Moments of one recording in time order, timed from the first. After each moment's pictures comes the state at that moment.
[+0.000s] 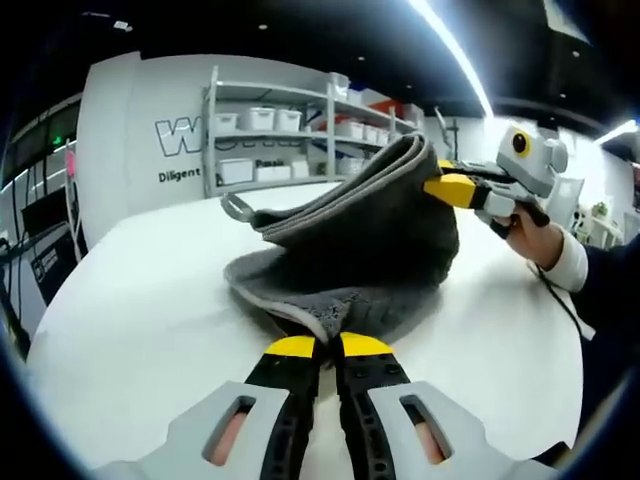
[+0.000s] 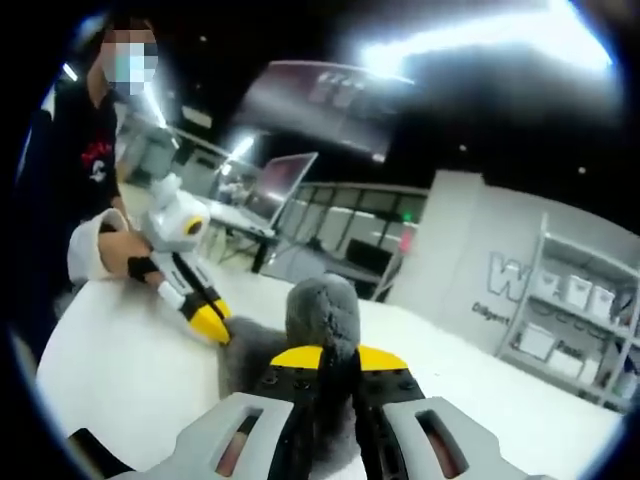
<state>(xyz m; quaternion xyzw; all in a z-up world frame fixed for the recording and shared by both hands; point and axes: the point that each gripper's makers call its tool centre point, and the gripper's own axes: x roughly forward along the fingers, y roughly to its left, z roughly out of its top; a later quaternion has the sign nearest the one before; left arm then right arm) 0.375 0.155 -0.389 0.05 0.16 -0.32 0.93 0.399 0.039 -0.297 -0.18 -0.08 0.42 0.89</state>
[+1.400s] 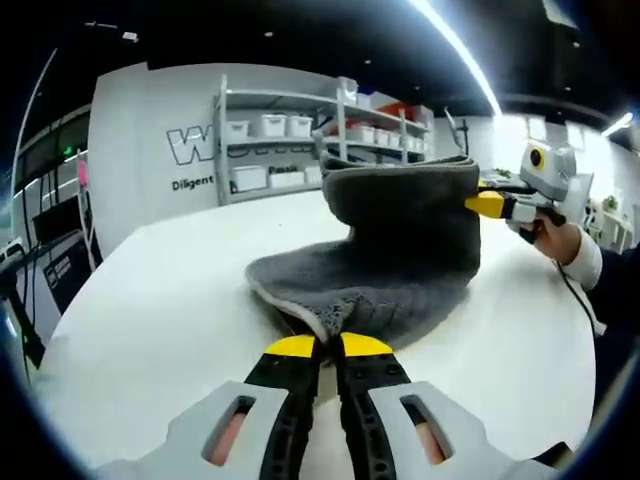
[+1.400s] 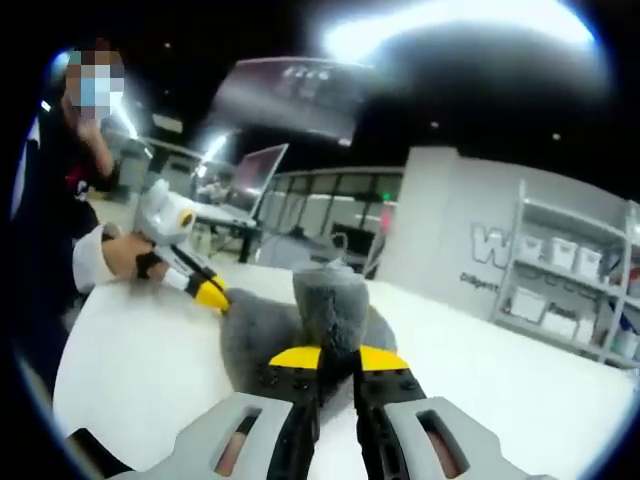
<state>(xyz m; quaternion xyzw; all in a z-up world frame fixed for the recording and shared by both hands) 0.393 0.186 -0.383 0.07 0.14 -0.29 0.94 0.387 -0.011 -0.316 -0.14 -0.03 0.39 0.91</state>
